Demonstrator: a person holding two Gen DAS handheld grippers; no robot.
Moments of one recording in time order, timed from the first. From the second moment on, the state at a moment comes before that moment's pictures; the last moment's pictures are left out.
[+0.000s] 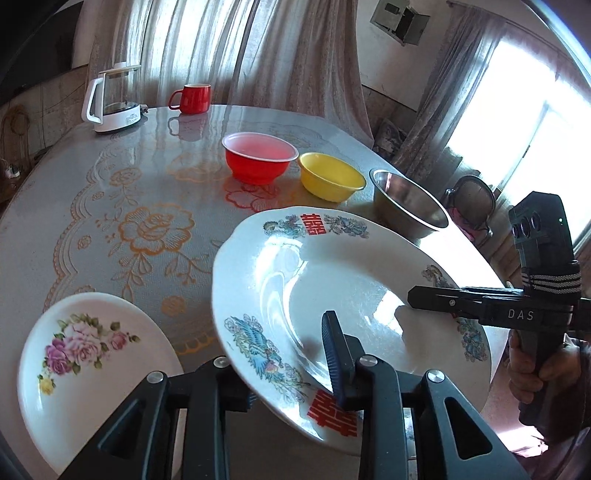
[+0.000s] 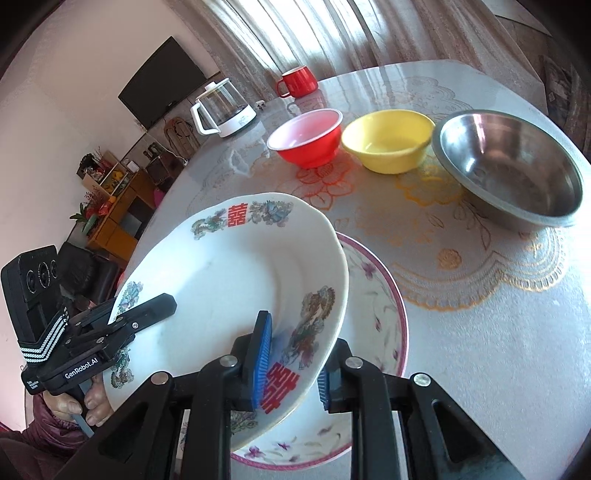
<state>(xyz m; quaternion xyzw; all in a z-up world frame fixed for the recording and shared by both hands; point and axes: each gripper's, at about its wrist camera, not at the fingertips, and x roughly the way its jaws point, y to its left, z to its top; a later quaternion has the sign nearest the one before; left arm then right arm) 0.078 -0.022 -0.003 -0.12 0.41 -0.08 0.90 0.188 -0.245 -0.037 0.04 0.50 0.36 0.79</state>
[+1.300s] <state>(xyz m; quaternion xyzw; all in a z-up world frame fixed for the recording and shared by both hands) 0.051 -0.036 -0.015 -0.14 0.42 0.02 0.90 0.199 -0.284 -0.041 -0.09 0.53 0.41 0.74</state>
